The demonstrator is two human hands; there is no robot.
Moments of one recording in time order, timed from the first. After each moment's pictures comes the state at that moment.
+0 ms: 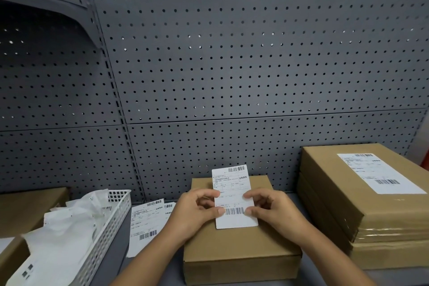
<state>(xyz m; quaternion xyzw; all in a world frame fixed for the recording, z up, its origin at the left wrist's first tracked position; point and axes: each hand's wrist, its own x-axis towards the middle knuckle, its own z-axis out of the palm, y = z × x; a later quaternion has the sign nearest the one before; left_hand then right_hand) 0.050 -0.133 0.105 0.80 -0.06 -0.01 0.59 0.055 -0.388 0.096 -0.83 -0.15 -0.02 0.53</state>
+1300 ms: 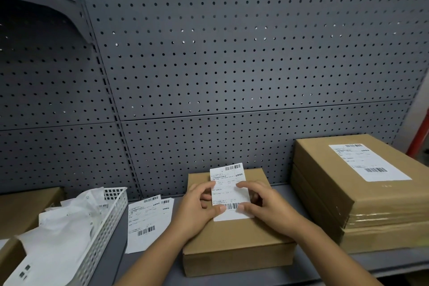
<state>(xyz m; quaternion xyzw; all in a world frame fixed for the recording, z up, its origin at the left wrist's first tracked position) 0.057 -0.139 0.083 0.85 -0.10 0.03 0.52 0.051 -0.383 0.091 -0.90 -0.19 -0.04 0.40</state>
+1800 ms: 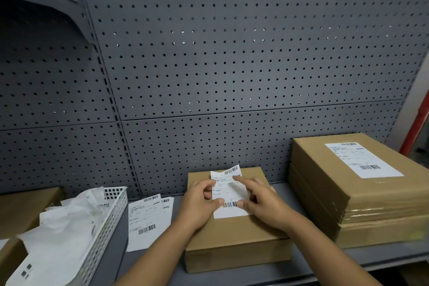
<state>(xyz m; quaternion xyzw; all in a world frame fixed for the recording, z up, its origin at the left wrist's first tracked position) 0.069 -0.147 0.080 0.87 -0.05 0.03 0.49 0.063 -0.377 0.080 -0.93 -0.18 -0.04 0.33</state>
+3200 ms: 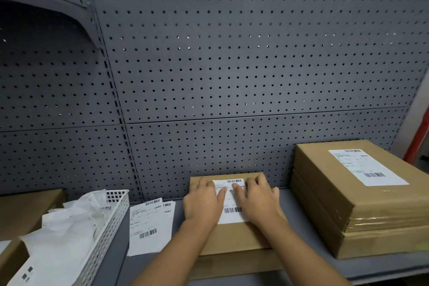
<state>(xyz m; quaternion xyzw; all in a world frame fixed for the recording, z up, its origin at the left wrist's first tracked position) 0.080 -0.175 0.092 0.99 -0.01 0.10 0.07 0.082 -0.330 0.083 -0.98 0.07 -0.12 0.16</state>
